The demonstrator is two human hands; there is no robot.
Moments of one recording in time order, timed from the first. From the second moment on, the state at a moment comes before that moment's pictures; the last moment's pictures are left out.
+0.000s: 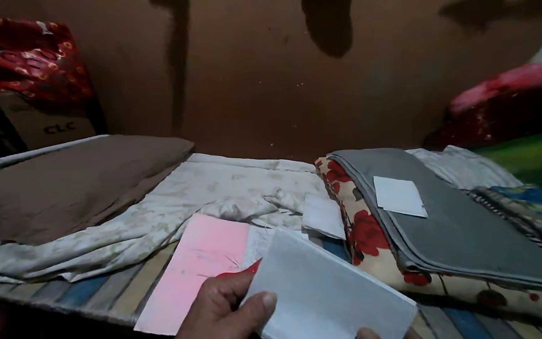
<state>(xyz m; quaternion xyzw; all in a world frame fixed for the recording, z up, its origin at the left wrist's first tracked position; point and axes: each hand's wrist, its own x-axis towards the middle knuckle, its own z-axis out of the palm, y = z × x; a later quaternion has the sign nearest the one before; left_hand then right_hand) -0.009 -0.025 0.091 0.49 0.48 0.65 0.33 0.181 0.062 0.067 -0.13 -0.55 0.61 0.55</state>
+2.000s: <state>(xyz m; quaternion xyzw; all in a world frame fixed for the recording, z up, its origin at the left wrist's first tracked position) 0.029 -0.045 0.015 0.21 0.33 0.80 0.45 0.167 0.075 0.052 -0.10 -0.75 0.55 0.35</state>
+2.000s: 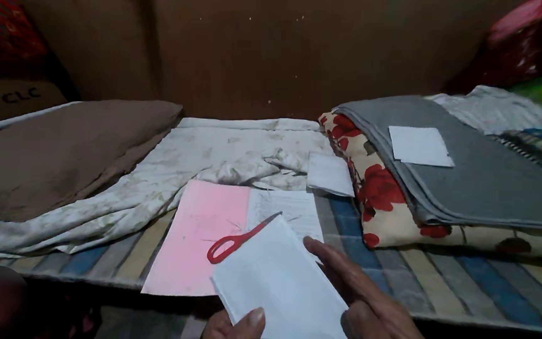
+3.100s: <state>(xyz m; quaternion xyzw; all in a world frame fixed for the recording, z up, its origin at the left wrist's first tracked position) 0.027 -0.050 -0.016 0.18 0.48 0.79 0.34 0.135 0.061 0.010 -0.22 -0.79 0.49 0.29</state>
